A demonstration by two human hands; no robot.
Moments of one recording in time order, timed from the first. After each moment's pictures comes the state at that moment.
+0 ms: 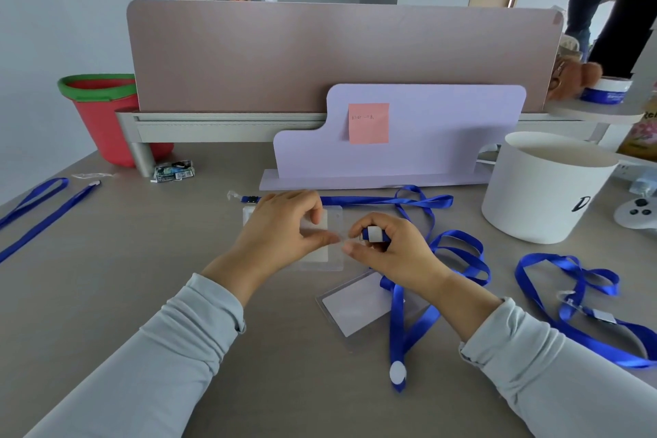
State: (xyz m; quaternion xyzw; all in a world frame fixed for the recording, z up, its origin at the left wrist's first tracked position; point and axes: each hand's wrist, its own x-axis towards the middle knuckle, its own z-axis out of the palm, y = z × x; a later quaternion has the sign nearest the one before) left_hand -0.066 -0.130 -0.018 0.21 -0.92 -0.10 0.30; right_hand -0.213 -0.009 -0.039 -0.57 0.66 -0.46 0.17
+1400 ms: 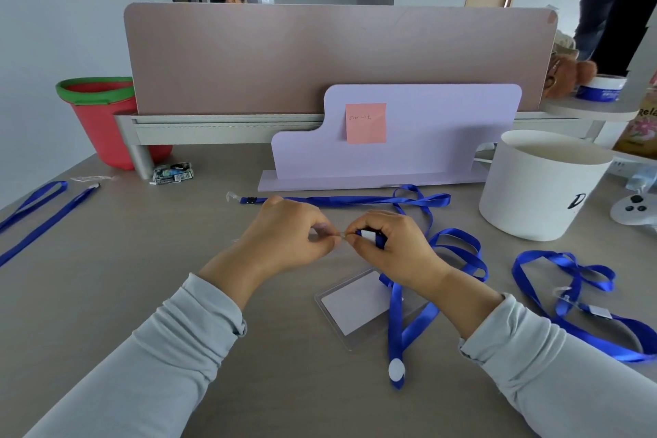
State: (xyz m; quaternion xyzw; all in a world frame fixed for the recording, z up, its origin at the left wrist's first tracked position) left_hand -0.064 -0.107 0.004 0.23 -0.95 -0.13 0.19; right_hand -0.215 -0.011 -0.038 -0.63 0.65 -0.42 0.05
